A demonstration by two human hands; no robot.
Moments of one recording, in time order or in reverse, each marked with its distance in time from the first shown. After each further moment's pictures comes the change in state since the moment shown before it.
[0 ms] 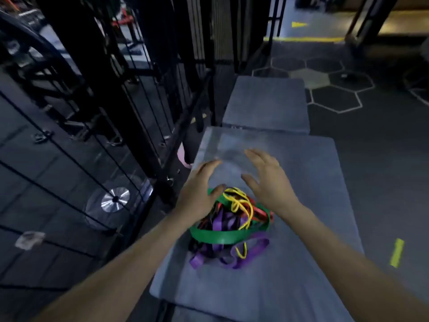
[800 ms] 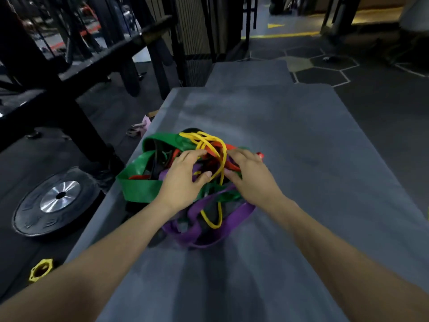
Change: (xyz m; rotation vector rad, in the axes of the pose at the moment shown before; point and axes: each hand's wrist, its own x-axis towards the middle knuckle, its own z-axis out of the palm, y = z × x) left_hand -0.018 -0.167 0.272 0.112 0.109 0.135; right_hand -0.052 0.217 0.260 -0.006 0.099 -0.016
